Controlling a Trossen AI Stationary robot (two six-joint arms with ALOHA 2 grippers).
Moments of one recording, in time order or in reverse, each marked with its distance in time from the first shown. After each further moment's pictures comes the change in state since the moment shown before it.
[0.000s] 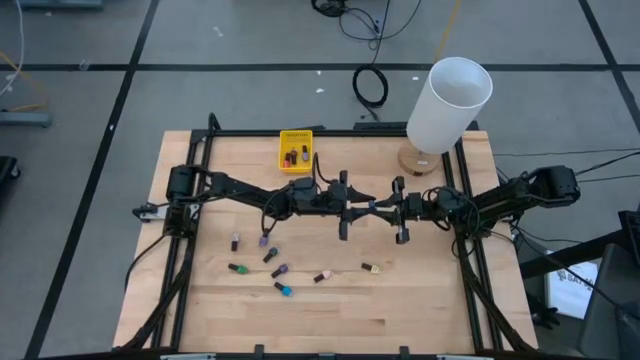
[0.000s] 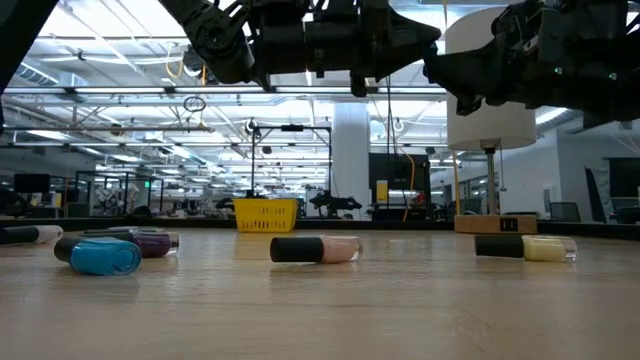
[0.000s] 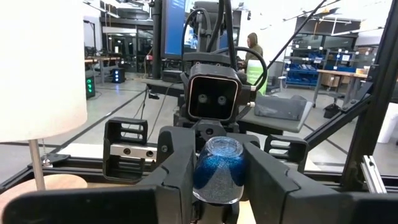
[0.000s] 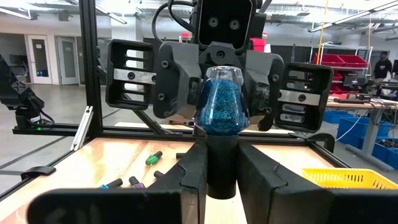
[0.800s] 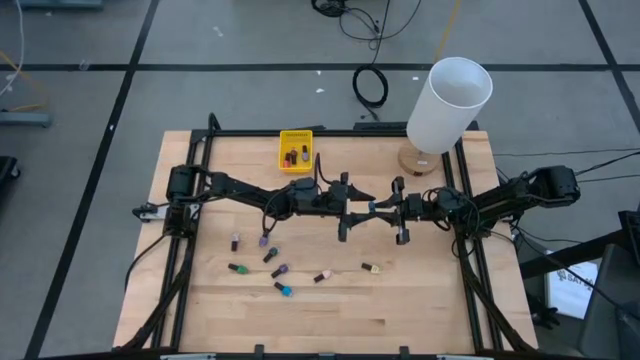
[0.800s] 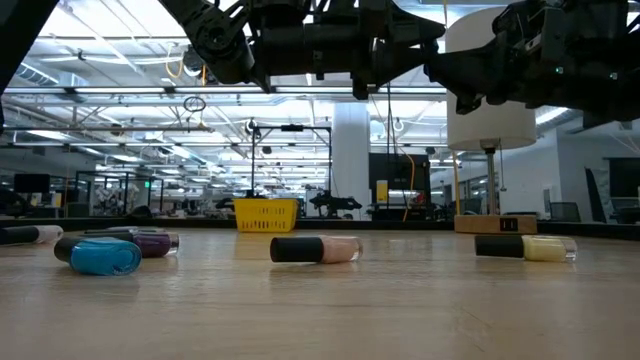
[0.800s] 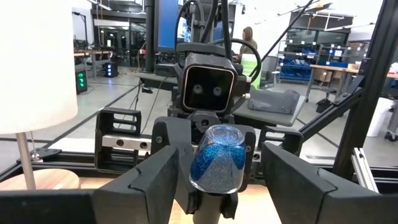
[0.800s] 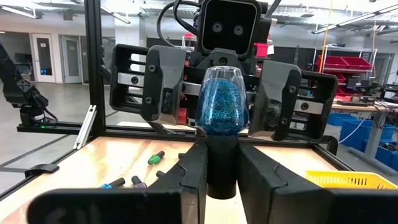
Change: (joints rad) left arm 0.000 0.000 0.000 -0.021 0.030 -0.005; right arm 0.000 0.000 0.000 0.000 -0.006 -0.009
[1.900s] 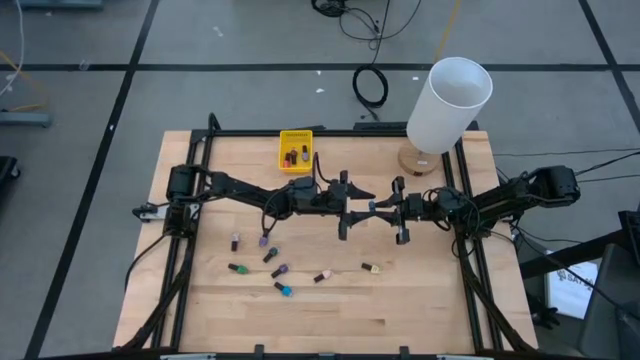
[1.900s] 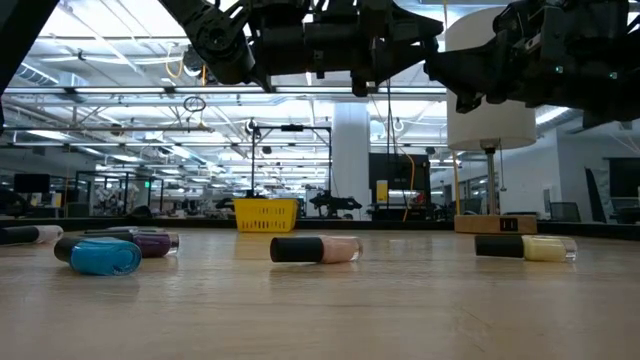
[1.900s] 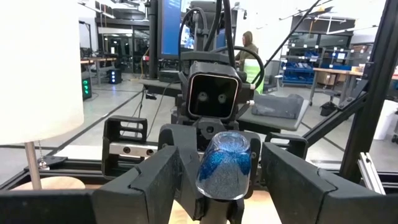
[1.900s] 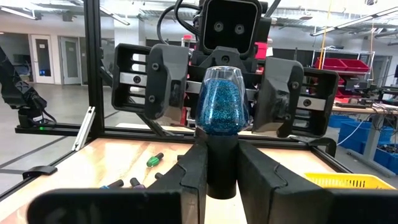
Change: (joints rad) left arm 0.004 0.000 0.000 0.022 -0.008 0.016; right arm 0.000 0.000 0.000 0.008 0.003 -0.003
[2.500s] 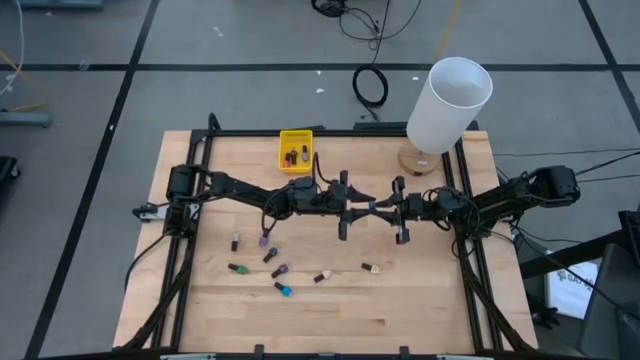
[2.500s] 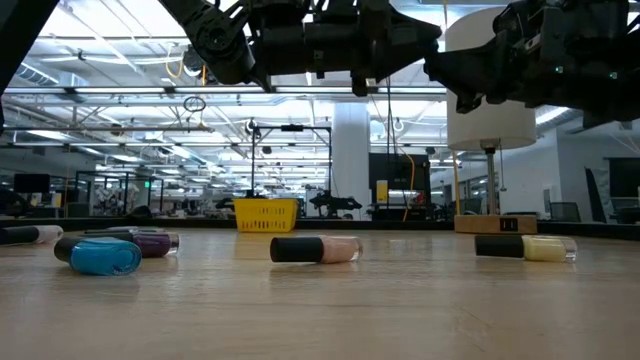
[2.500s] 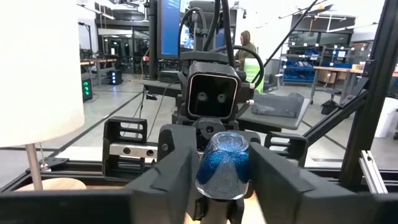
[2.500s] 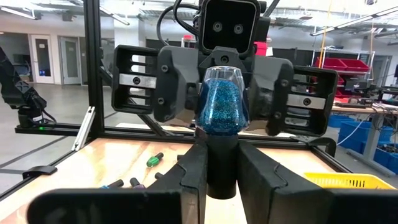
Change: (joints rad) left arm 0.000 0.000 0.000 0.000 0.001 0.014; right arm 0.000 0.000 0.000 0.000 0.001 0.000
